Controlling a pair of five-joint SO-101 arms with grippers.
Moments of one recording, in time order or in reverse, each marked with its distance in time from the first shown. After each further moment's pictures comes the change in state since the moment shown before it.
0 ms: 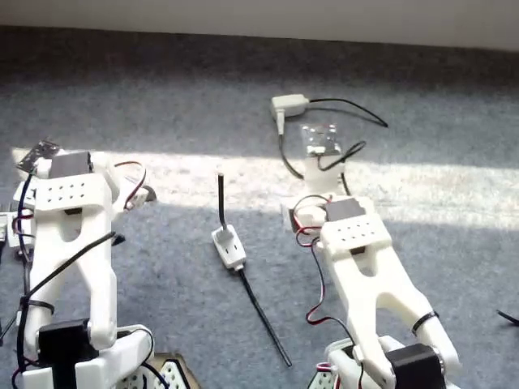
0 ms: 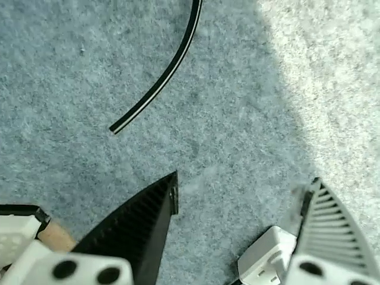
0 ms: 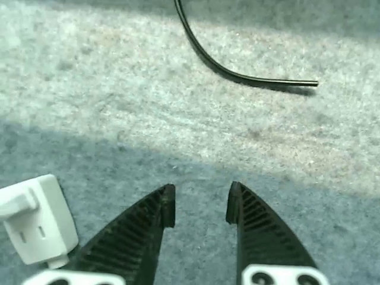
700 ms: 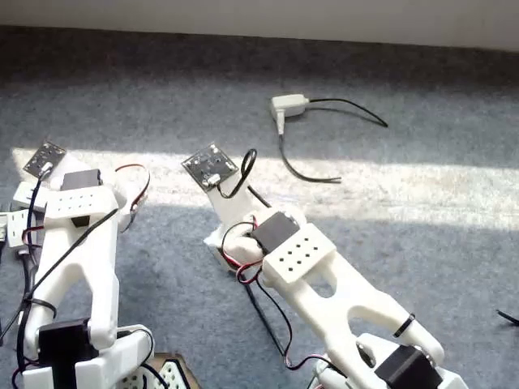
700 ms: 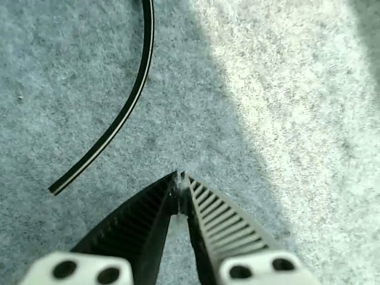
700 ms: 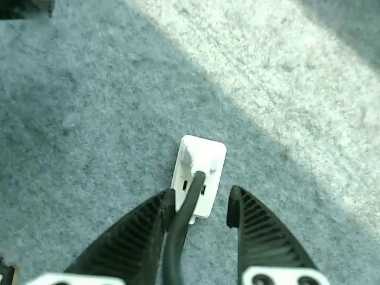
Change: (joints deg) left arm 0.0 0.0 9.8 -20.3 0.3; right arm -24.1 0.0 -6.2 4.3 5.7
